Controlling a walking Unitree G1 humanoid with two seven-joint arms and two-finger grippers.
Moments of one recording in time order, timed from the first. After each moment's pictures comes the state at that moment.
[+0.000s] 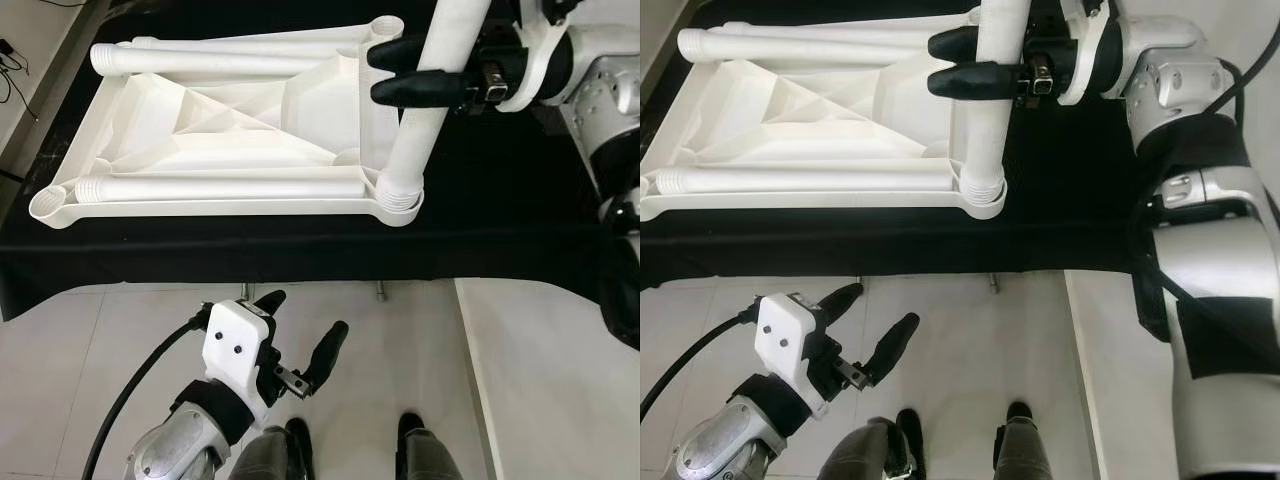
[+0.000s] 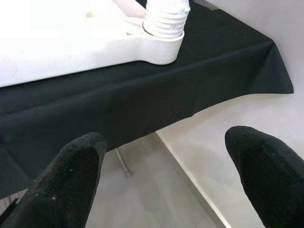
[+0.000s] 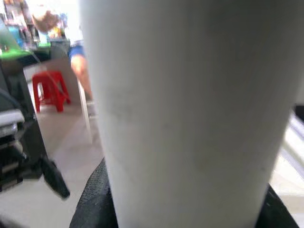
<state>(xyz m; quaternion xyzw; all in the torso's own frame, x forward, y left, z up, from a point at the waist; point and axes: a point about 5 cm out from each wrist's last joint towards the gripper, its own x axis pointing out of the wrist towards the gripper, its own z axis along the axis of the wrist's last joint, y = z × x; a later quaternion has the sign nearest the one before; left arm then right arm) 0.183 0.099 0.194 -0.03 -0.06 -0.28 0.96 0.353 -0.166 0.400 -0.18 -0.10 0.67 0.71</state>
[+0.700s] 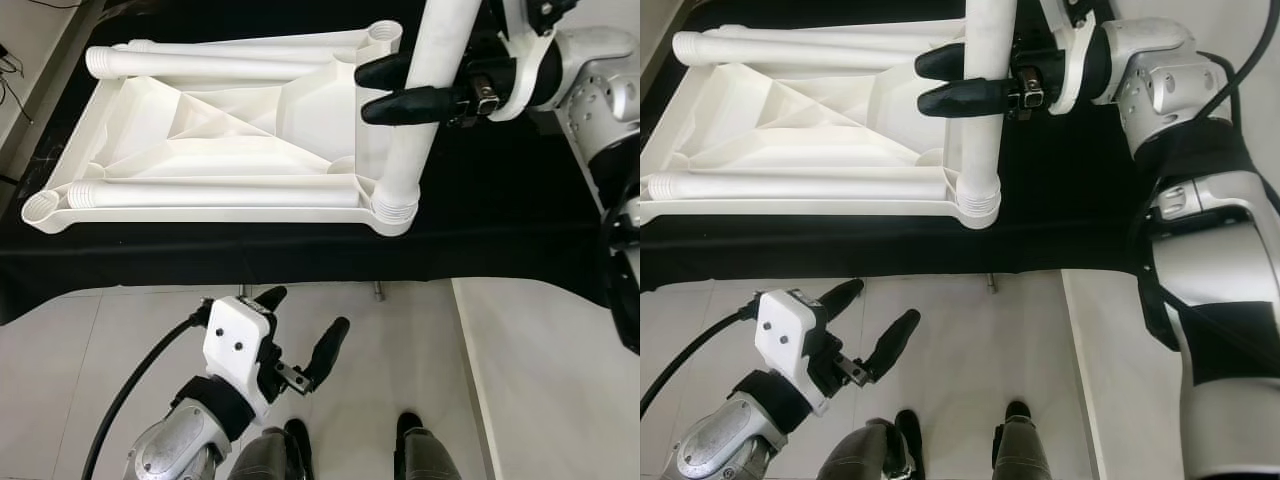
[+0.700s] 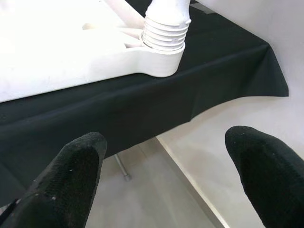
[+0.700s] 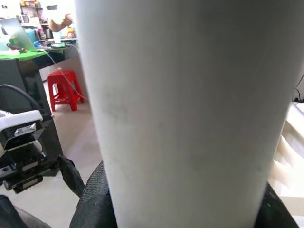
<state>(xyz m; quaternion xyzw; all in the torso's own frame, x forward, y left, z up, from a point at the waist) 0.185 0.098 0.196 -0.02 -0.06 -0.28 0.96 0.352 -0.149 0.394 -0.17 -0.08 0.70 0.69</state>
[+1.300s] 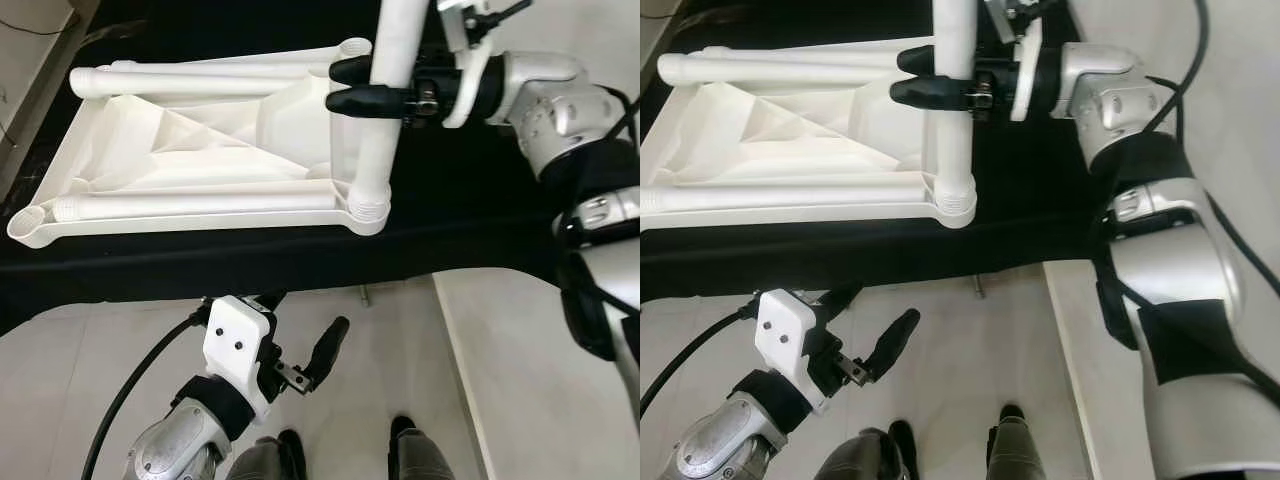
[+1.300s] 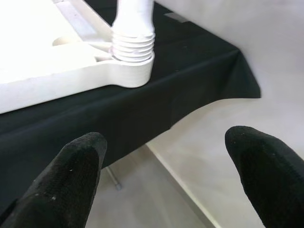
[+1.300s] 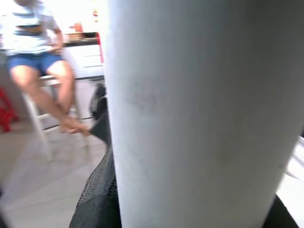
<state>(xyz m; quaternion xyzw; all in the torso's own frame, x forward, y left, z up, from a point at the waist) 0.185 0.098 0.197 -0.02 -0.06 -0.28 0.96 0.379 -0.130 0.373 -0.14 -0.10 0.59 0.79</state>
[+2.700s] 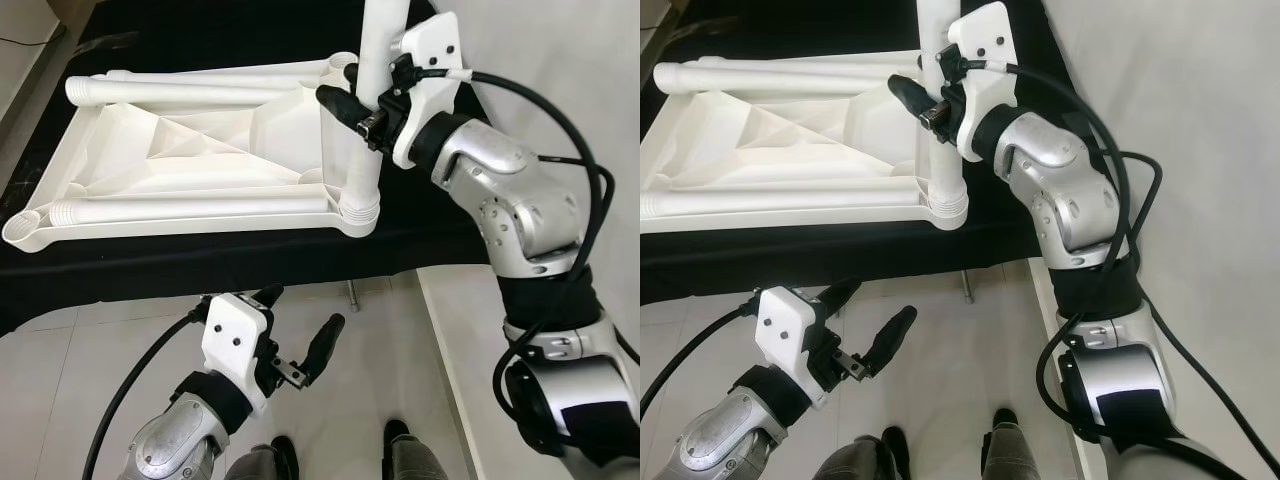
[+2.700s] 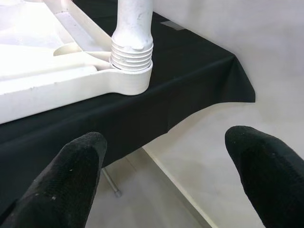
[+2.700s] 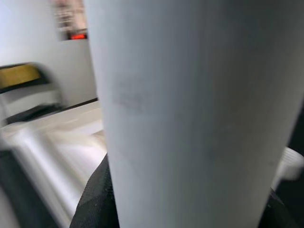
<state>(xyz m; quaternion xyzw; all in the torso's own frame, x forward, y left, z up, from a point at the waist) 0.191 0.102 0.193 -0.02 -0.07 -0.28 0.96 0.341 -0.098 0.338 -0.11 -0.13 0.38 0.91</state>
